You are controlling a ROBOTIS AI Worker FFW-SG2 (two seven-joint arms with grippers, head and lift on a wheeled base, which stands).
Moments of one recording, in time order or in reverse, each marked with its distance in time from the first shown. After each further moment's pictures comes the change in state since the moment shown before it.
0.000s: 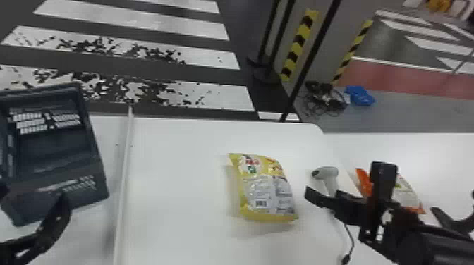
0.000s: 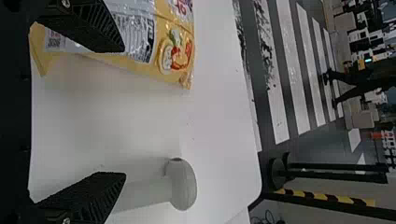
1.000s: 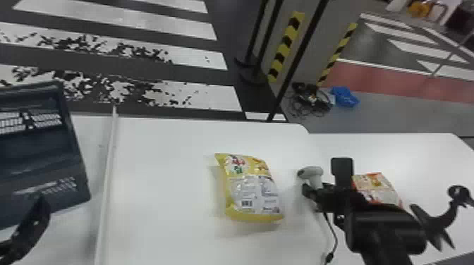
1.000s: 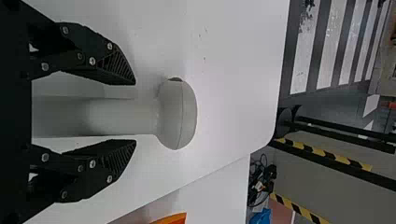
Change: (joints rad) left arm 0.003 0.002 0.000 -0.005 -0.001 0.000 -0.001; right arm -0.256 -0.084 0.164 0.528 0.301 -0.292 -0.177
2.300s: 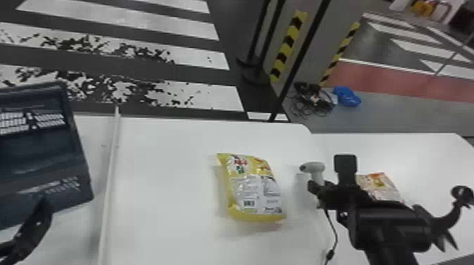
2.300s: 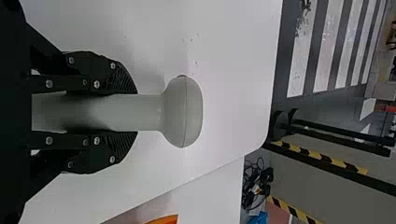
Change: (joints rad) left arm 0.004 -0.005 0.004 0.002 0.000 0.000 0.000; right arm -0.005 -0.004 -0.001 -0.022 0.003 0.019 0.020
